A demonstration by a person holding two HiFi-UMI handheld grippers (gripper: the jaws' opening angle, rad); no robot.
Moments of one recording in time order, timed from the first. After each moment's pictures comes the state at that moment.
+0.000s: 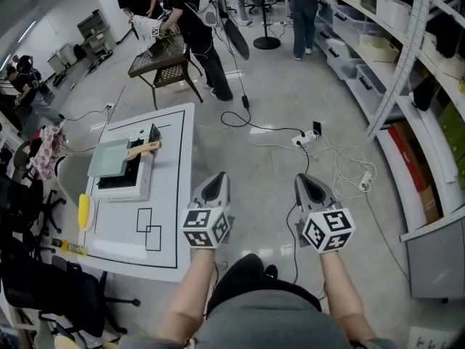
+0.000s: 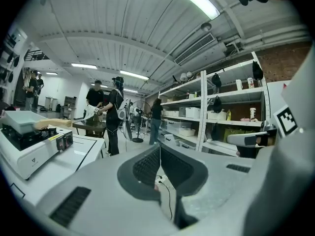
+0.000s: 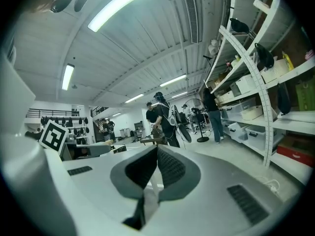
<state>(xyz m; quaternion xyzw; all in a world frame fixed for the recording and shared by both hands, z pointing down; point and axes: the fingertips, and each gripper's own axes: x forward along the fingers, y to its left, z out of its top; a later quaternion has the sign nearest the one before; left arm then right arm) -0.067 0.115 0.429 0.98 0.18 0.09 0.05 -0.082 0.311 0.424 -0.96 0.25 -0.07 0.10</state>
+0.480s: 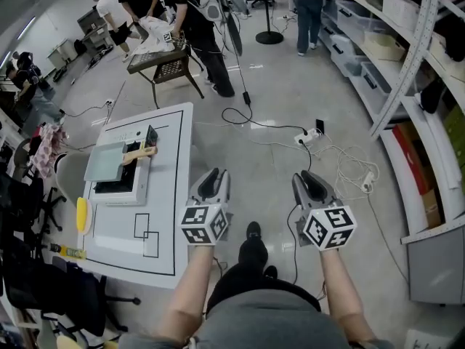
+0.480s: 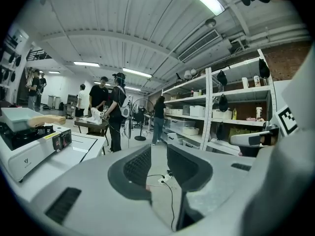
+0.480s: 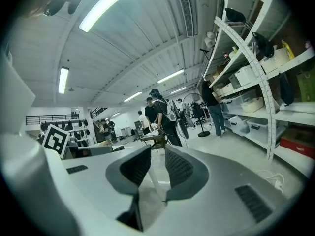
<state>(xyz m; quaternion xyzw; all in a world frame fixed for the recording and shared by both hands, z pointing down) -0.026 0.110 0.439 0.98 0.16 0.10 0.05 -0.041 0.313 0.435 -0.95 0.25 -0.09 0.13</state>
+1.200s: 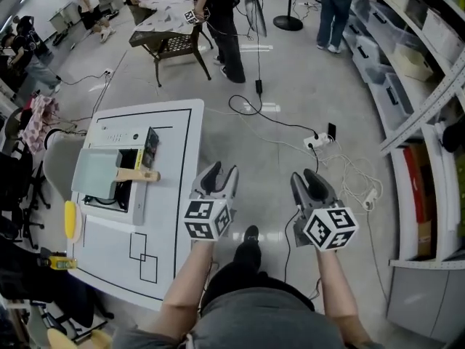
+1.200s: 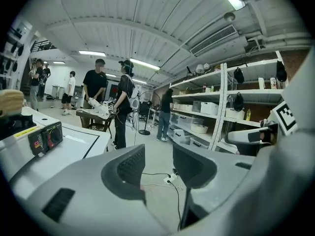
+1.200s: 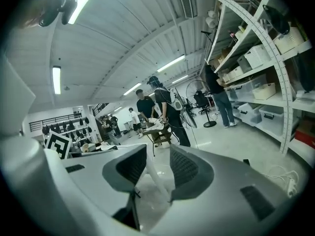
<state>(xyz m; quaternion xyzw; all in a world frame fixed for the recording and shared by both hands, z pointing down) 0.111 0.051 0.480 0.98 0.14 0.14 0.08 0.108 0.237 0.461 -0.94 0.28 -0.15 0.14</state>
